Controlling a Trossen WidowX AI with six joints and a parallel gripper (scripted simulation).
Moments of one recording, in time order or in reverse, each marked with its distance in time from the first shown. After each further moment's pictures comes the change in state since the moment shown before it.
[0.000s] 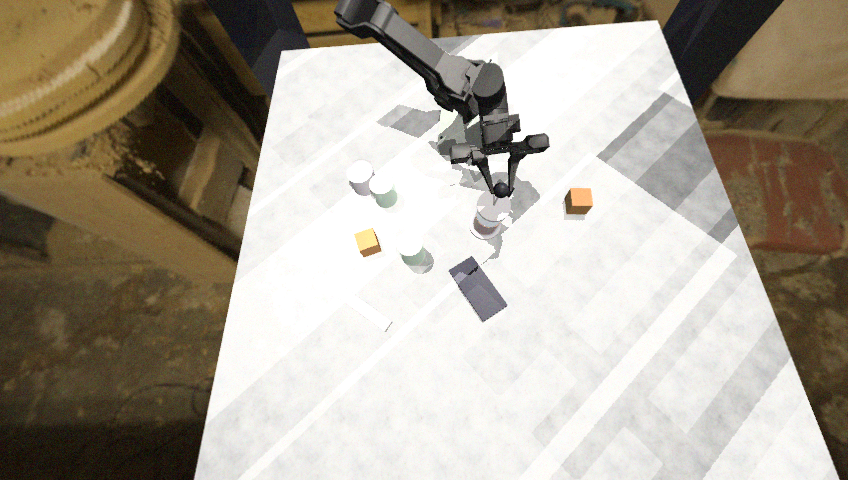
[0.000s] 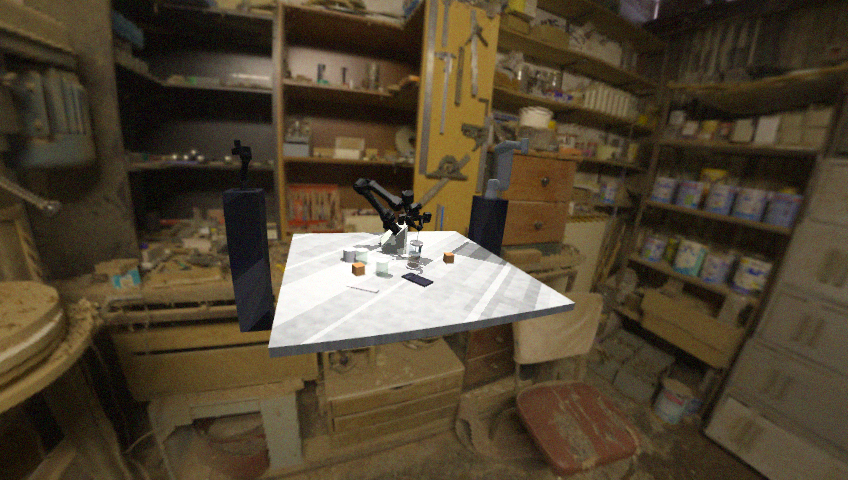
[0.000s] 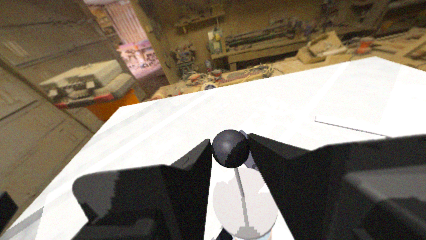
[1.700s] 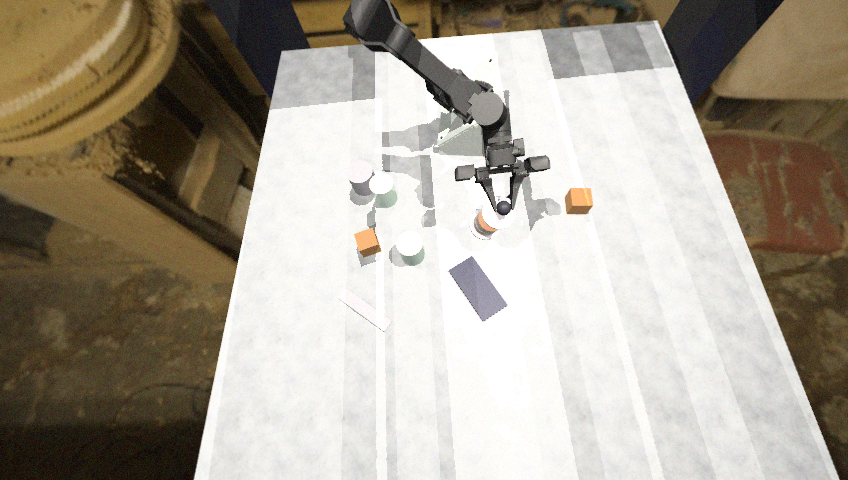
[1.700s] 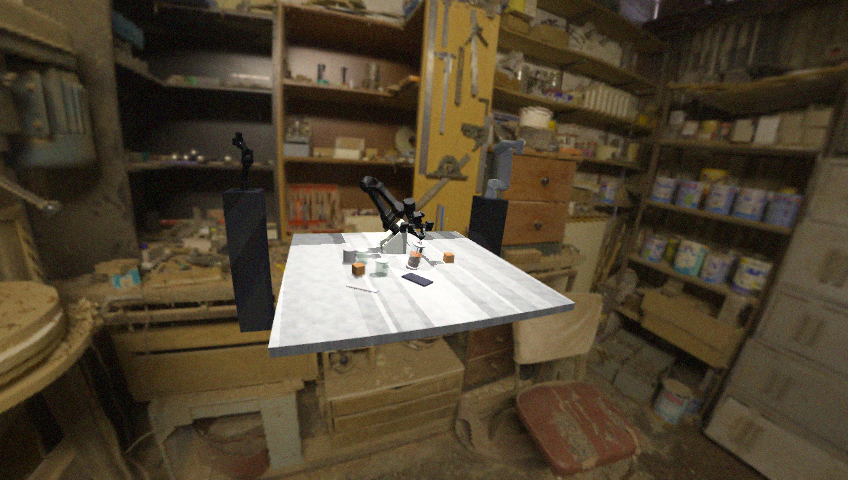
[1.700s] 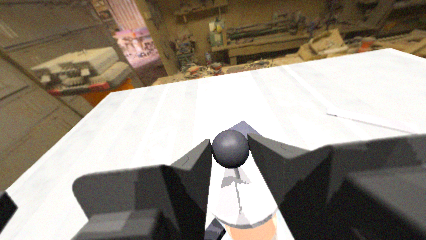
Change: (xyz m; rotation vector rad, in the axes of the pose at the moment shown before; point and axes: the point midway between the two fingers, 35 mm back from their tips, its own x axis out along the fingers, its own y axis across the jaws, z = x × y) arm 0.035 0.005 -0.028 -0.039 0.039 -0.002
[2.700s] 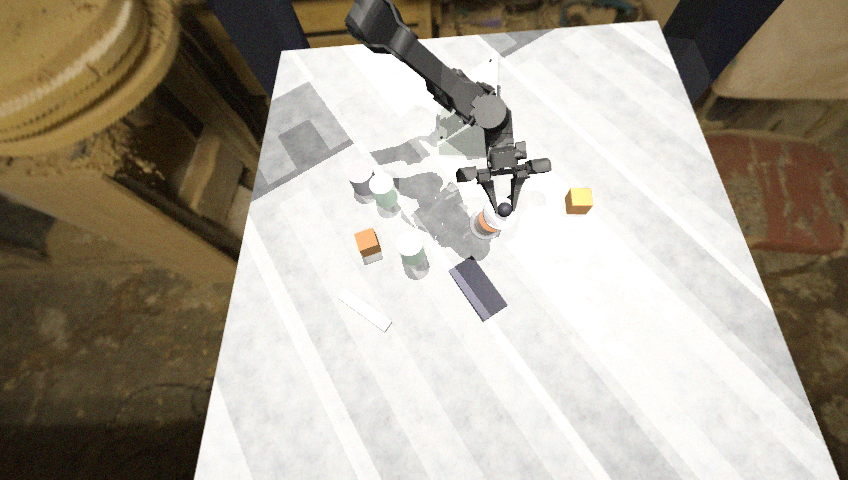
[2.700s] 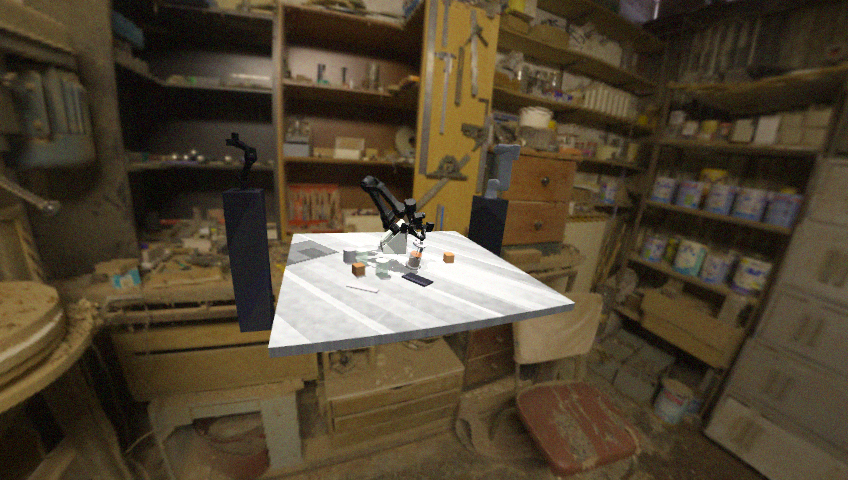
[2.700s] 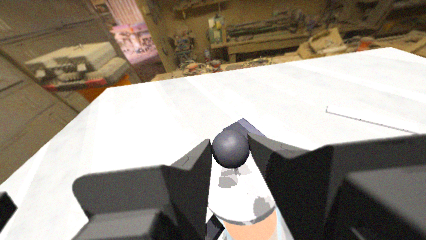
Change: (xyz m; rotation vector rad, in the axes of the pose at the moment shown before) arm 0.004 0.002 -0.003 -0.012 0.016 -0.007
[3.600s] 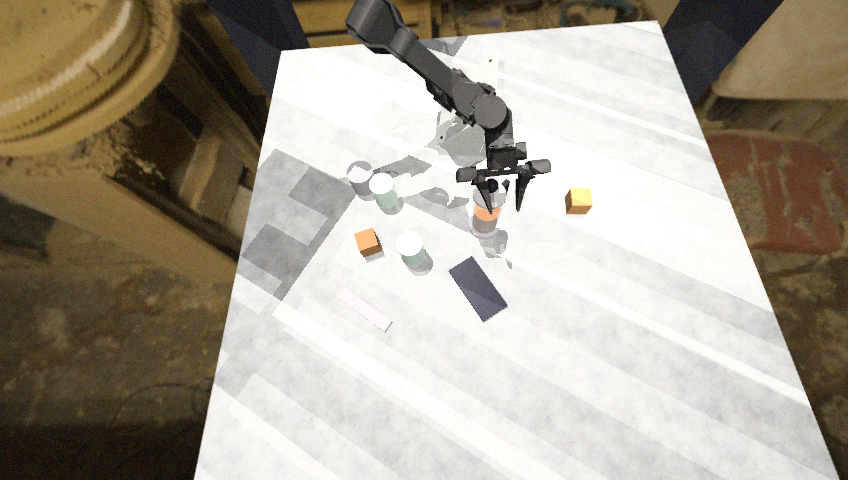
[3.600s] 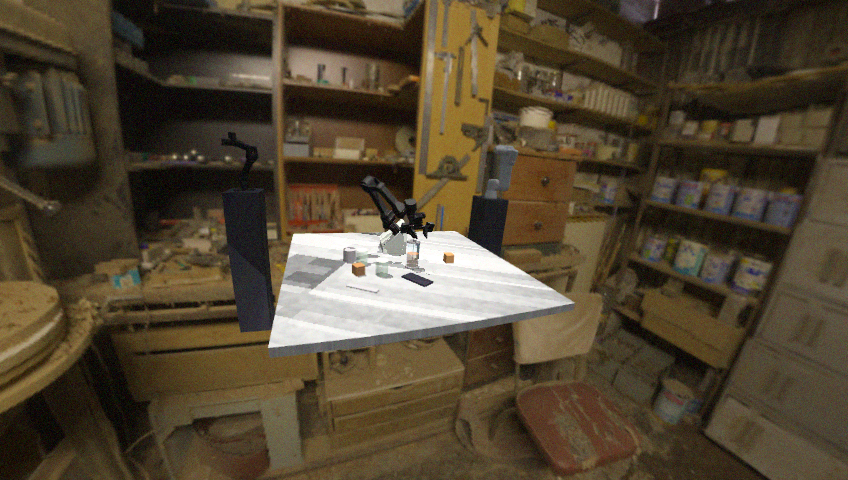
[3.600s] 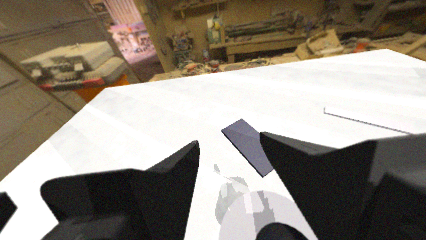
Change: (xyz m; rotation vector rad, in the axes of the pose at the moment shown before) arm 0.001 -0.001 0.002 -0.002 -0.001 -0.011
